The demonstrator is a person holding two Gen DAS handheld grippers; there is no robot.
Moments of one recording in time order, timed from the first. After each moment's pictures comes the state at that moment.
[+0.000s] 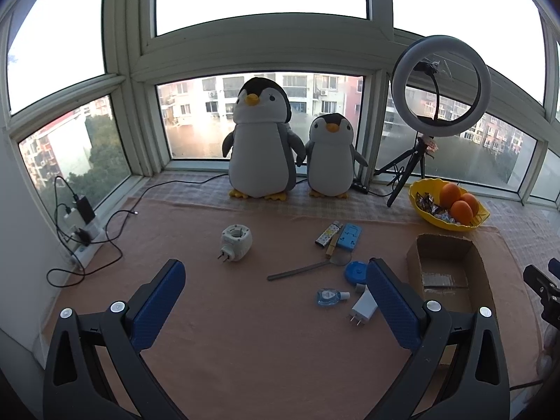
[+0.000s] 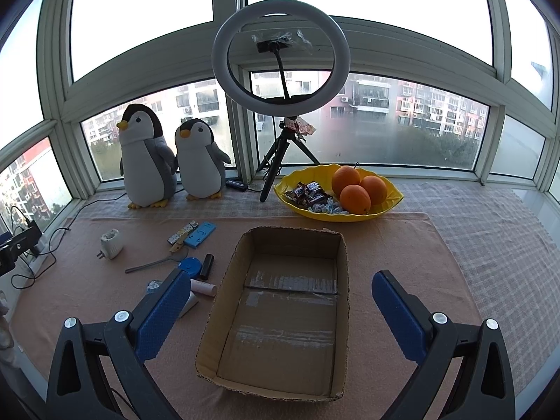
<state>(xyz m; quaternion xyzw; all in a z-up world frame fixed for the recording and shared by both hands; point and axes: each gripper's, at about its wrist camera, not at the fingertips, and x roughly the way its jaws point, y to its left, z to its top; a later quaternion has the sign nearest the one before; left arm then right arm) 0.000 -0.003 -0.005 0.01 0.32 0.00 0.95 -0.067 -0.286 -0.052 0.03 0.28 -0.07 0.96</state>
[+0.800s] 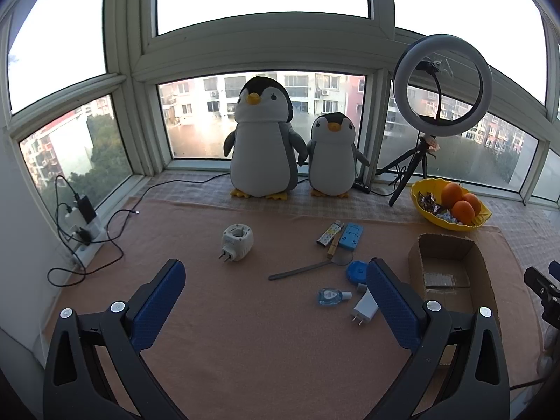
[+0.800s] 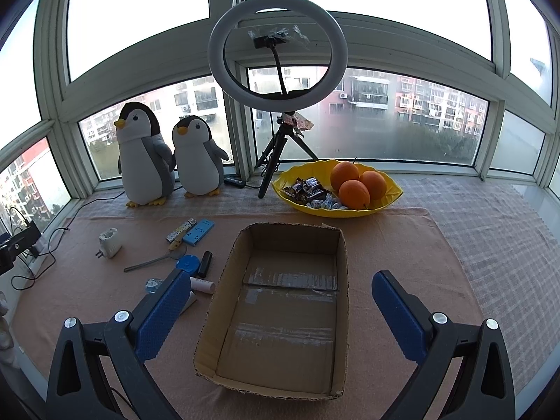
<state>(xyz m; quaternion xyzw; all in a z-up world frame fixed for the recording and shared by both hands) 0.001 -0.002 -0.006 0.01 0.32 0.00 0.95 -0.066 -0.289 -0.056 0.04 0.28 -0.08 0.96</state>
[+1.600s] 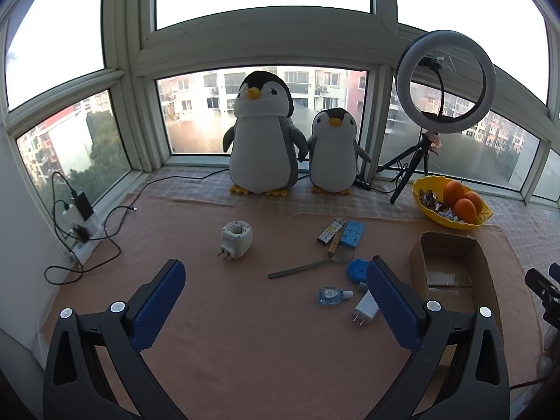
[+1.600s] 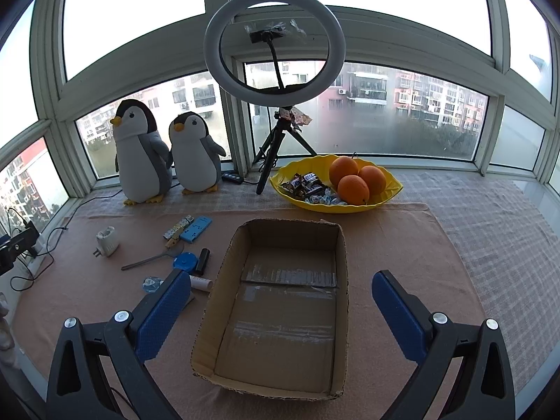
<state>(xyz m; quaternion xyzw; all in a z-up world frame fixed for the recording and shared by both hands) 0.008 0.000 -0.011 0.01 0.33 0.00 0.95 -0.063 -0.294 -0.061 0.04 0.29 -0.08 0.95</state>
